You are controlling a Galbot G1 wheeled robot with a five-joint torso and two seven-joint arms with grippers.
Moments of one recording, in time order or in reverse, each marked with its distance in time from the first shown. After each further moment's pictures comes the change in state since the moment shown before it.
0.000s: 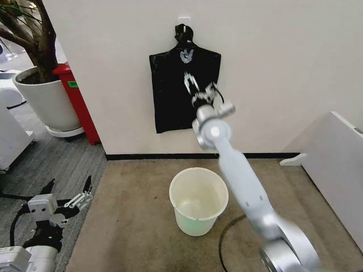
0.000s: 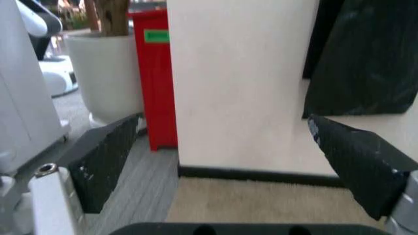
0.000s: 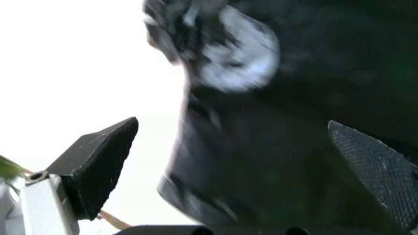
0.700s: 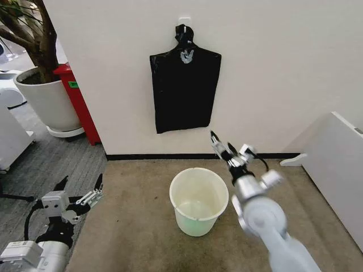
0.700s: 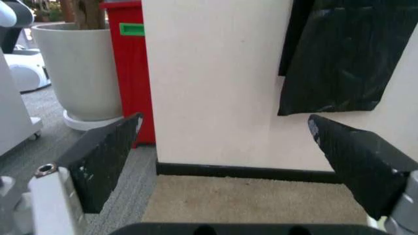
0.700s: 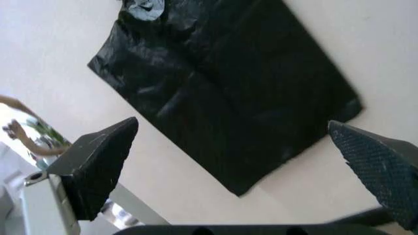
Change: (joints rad) left arm -0.021 0.022 0.068 -0.001 0.005 0.023 0.003; right arm -0.684 -0.313 0.041 0.587 -0.312 -0.037 -0.015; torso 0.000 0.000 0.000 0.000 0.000
